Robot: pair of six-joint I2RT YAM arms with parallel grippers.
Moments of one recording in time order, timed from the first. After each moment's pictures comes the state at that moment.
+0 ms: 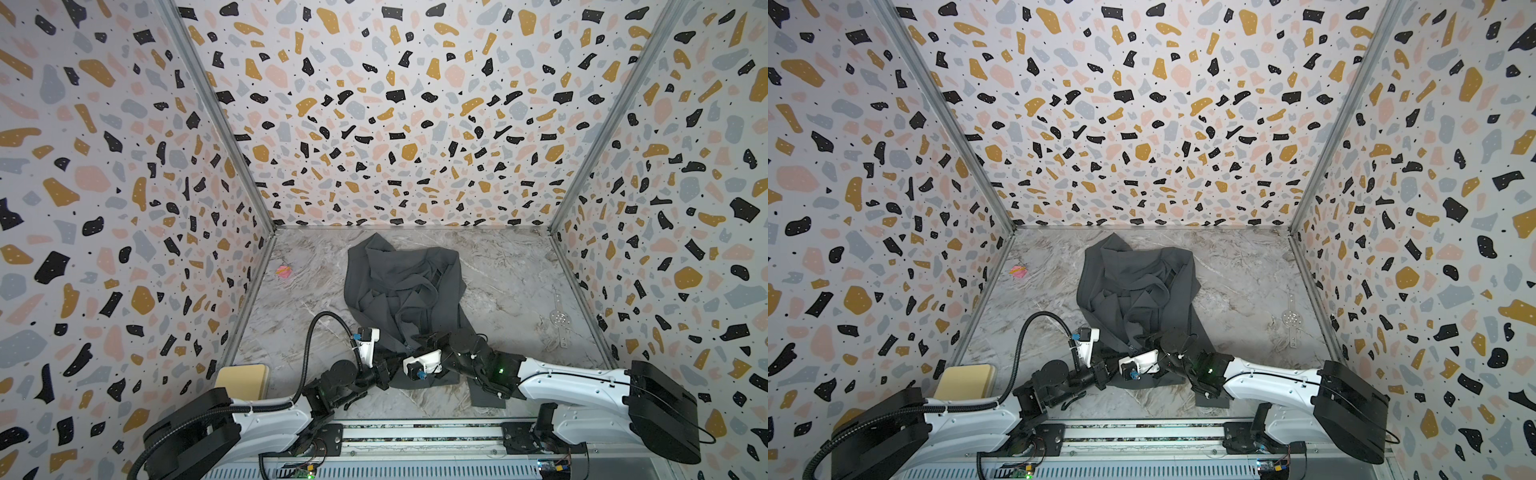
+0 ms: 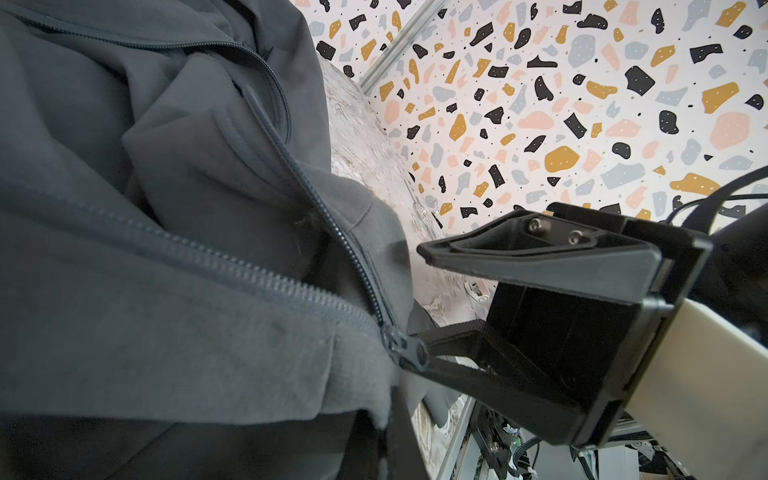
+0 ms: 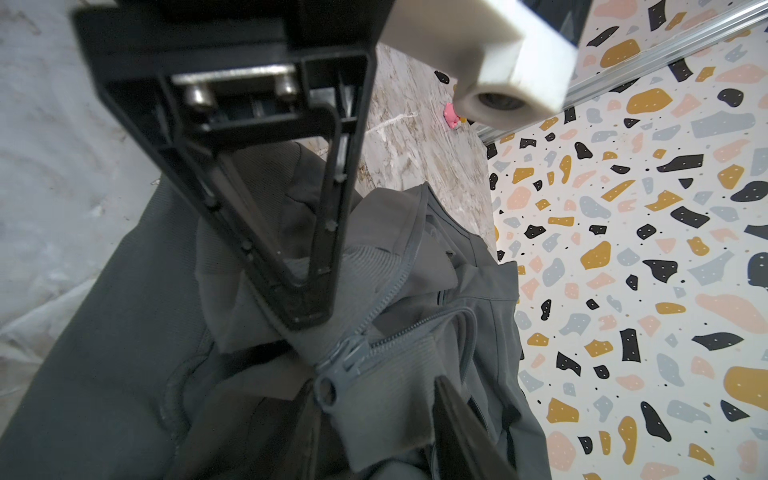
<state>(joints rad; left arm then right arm) -0.97 1.04 0.01 0.86 0.04 -0.84 1.08 1.22 0.53 0.23 0.02 -0.99</state>
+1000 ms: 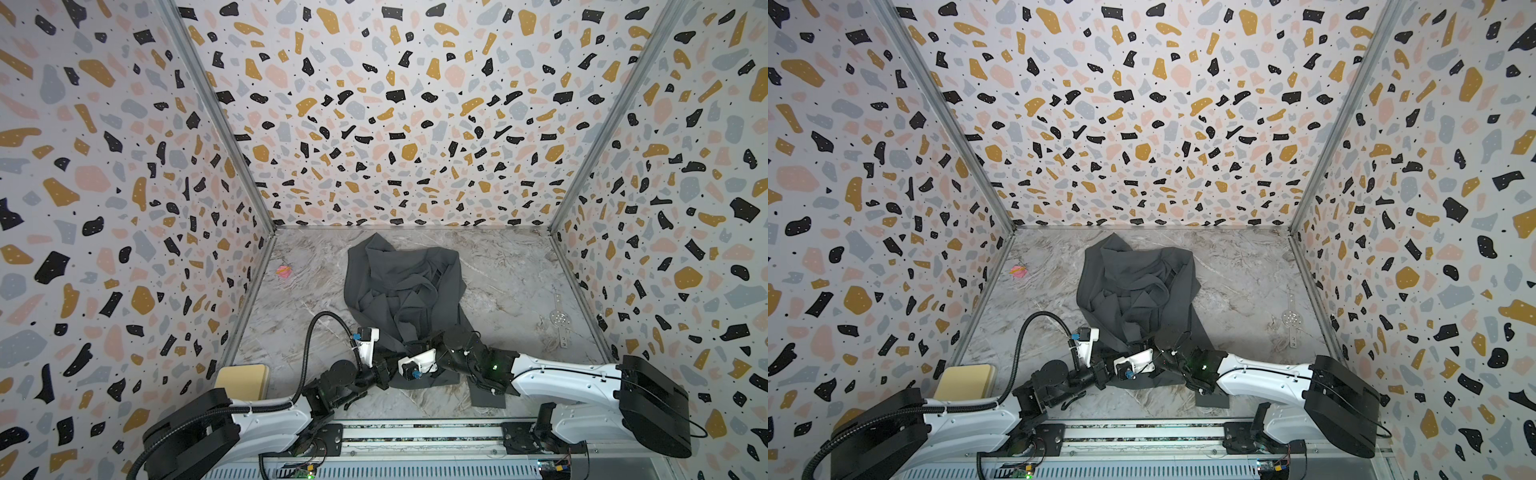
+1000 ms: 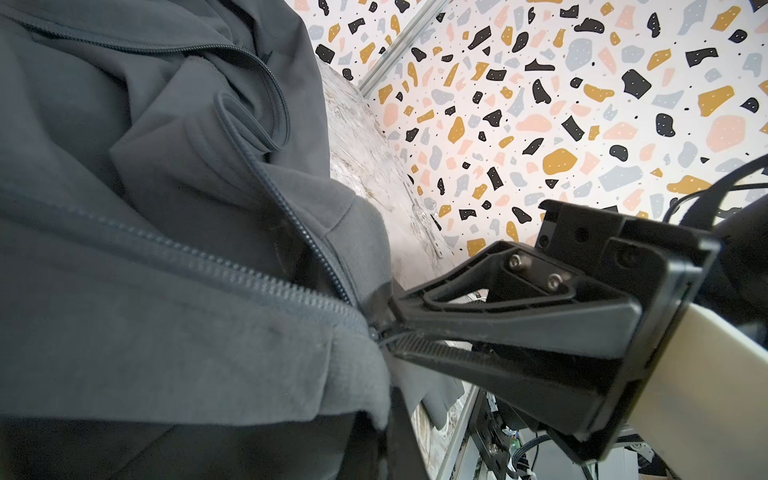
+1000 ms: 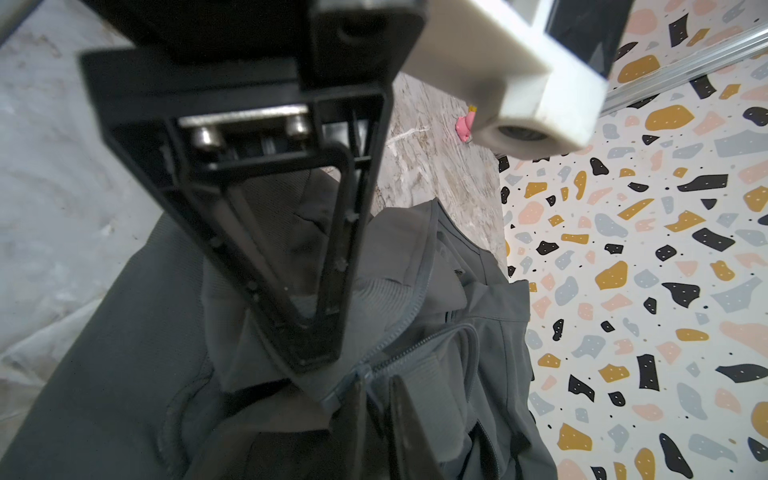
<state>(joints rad) -0.97 1.03 0.01 0.86 0.04 -0.84 1.08 1.28 0.58 0.22 -0.02 -1.00</state>
